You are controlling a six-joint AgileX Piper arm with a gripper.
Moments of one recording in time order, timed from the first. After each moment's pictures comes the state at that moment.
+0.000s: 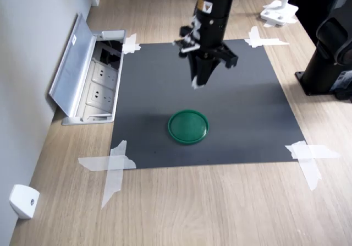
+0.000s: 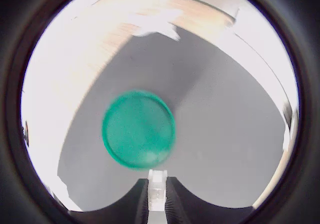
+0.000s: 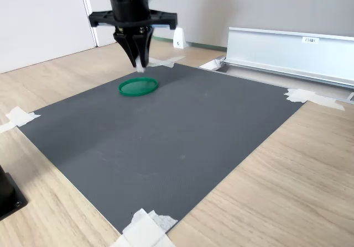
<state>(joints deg) 8.3 90.0 -61.4 10.6 47.9 -33.1</state>
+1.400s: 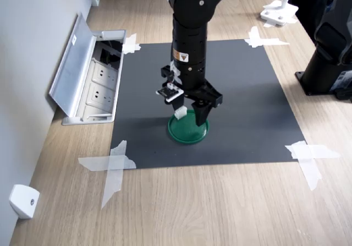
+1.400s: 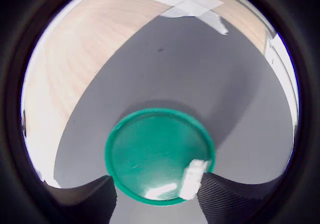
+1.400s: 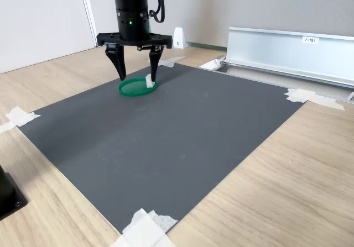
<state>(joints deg) 13.7 102.7 -67.3 8.5 50.0 -32.4</state>
